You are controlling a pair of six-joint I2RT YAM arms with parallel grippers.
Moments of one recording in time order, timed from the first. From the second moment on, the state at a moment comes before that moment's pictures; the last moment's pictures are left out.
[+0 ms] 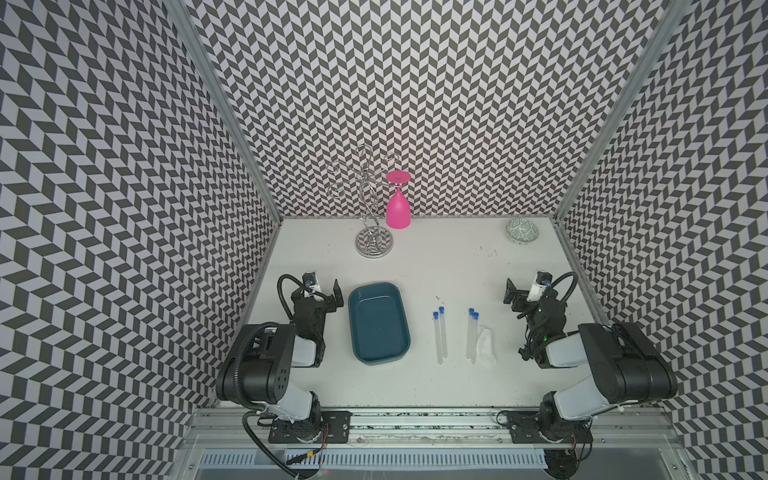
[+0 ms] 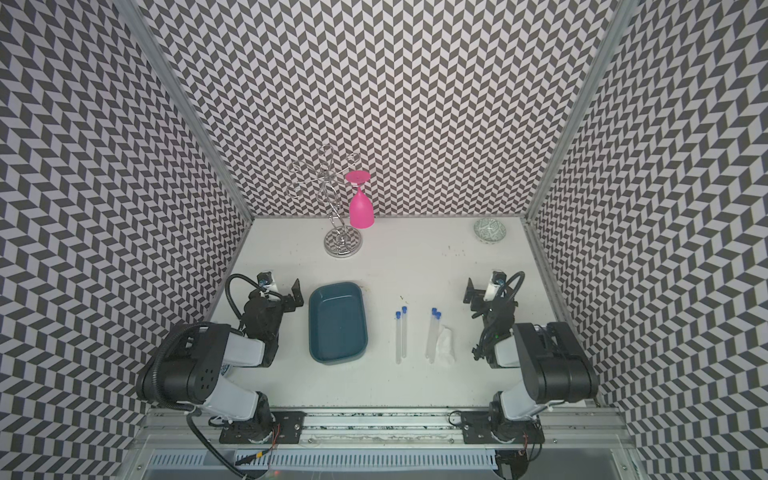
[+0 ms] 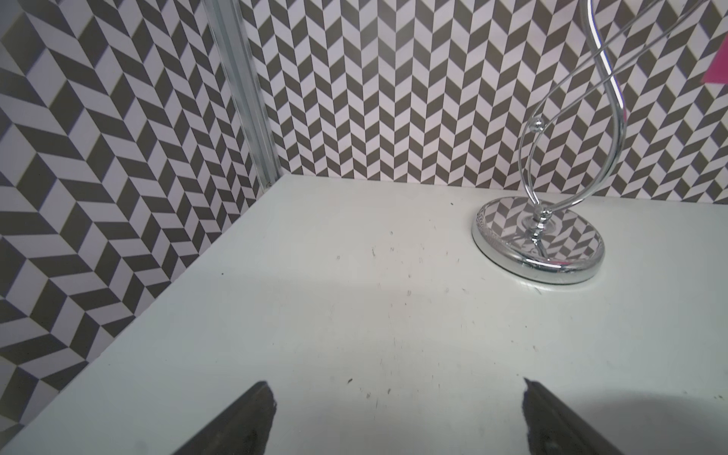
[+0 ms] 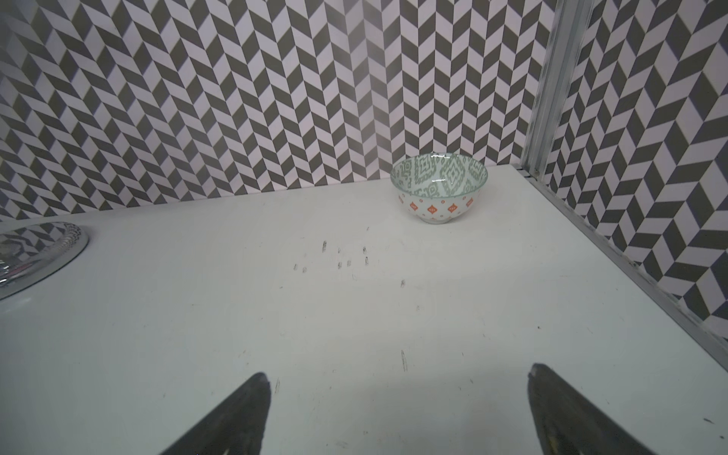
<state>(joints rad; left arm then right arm) -0.02 1.55 0.23 1.15 -0.12 -0.03 0.03 1.55 0.21 1.19 0.10 0.07</state>
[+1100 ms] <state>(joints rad) -0.16 1.05 0.65 0.28 0.00 -0.09 0.20 1.23 0.70 0.06 0.04 0.27</state>
